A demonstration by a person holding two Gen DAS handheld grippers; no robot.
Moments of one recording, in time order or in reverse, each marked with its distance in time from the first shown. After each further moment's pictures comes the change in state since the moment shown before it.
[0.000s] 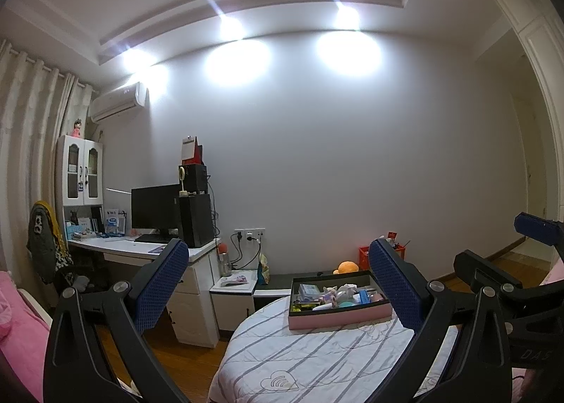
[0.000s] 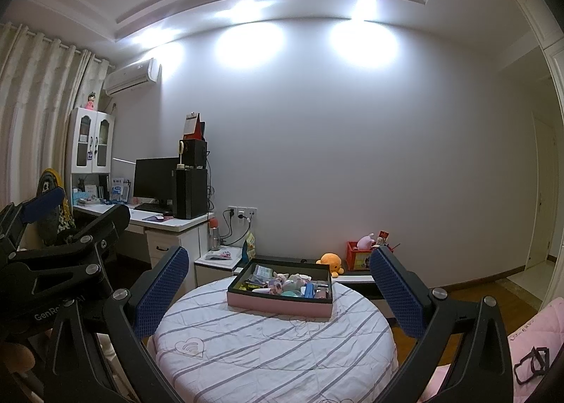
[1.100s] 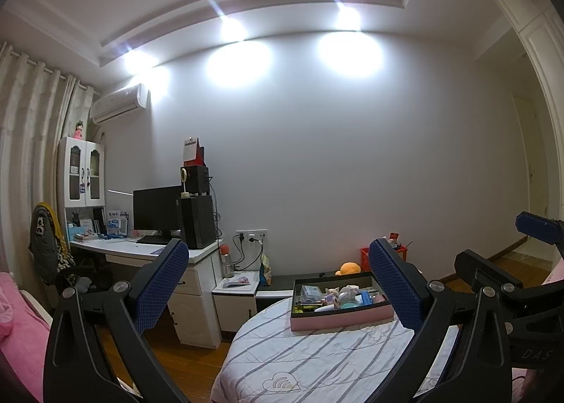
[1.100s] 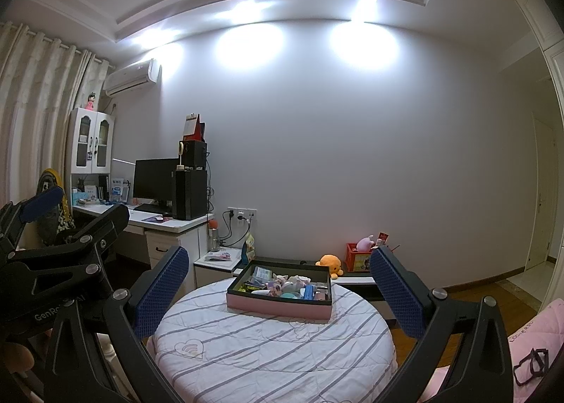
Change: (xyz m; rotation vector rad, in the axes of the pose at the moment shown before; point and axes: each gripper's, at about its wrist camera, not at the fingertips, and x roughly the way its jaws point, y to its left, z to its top) left arm 0.002 -0.006 0.000 0.003 -0.001 0.011; right arm 0.000 0.002 0.000 0.001 -0.001 0.001
